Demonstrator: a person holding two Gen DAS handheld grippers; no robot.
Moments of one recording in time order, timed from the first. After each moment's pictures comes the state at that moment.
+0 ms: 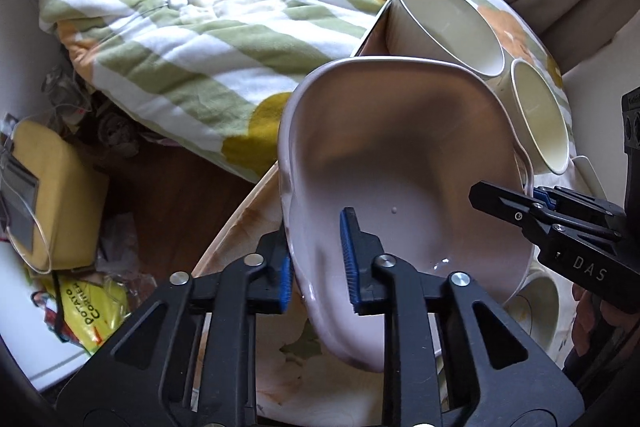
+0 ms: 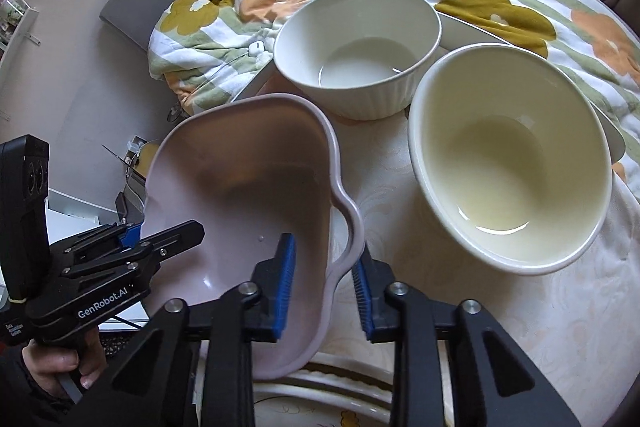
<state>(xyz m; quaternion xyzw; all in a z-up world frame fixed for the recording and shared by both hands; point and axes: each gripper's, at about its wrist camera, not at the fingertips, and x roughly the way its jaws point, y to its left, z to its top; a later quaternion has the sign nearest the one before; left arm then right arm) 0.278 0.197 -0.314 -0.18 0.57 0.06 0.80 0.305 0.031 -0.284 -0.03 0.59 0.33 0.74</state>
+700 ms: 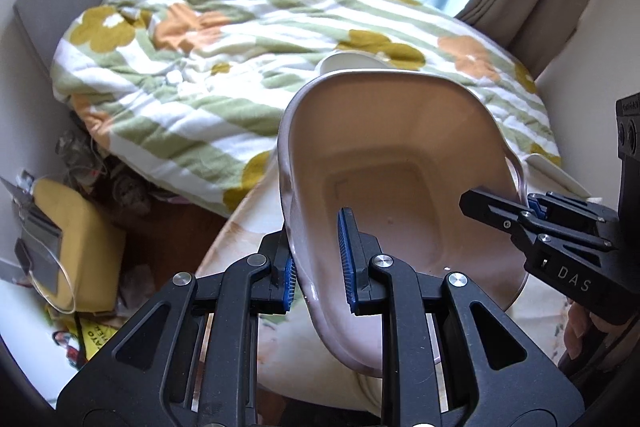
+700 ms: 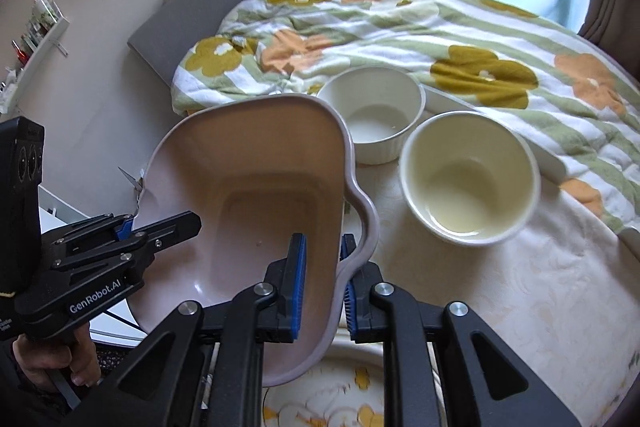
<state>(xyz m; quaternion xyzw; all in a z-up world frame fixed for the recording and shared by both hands) 0.234 0.138 -0.202 -0.11 0.48 0.05 0.87 0.248 -0.023 -0.203 -0.01 0.49 0.33 0.80</state>
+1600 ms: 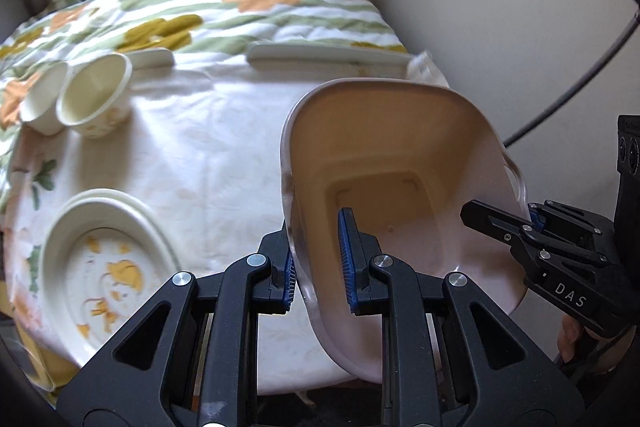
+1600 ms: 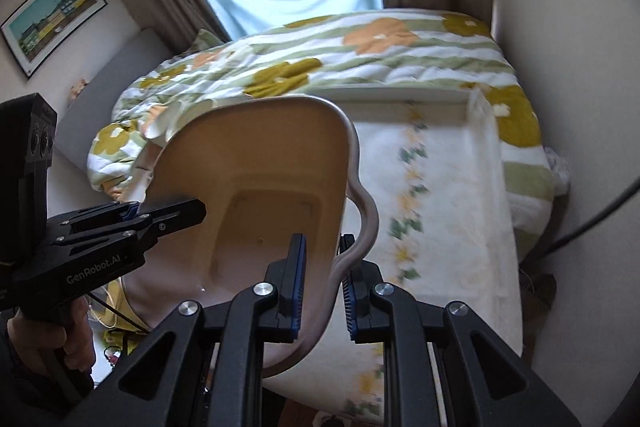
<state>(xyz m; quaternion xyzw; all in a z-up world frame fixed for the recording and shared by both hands) 0.180 -0.208 -0.219 -0.01 0.51 -0.21 0.84 0.100 -0.325 -0.197 0.09 0.47 0.10 0.87</state>
